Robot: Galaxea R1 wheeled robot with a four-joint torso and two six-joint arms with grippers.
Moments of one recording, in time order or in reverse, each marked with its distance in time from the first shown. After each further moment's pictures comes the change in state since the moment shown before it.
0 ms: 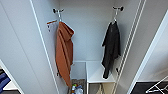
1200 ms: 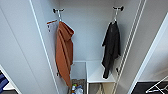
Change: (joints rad) left arm 0.000 0.013 0.001 0.000 0.009 0.000; right arm 0.181 0.068 0.031 -0.298 -0.318 0.266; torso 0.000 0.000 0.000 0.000
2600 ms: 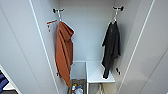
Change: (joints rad) left arm 0.000 0.001 0.003 0.003 -0.010 0.000; right arm -0.103 -0.240 0.119 0.392 0.136 0.334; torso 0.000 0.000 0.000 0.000
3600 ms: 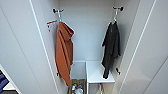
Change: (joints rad) left arm 0.006 -0.009 0.021 0.005 0.142 0.010; right arm -0.293 -0.084 0.094 0.507 0.328 -0.109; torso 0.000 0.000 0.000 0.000
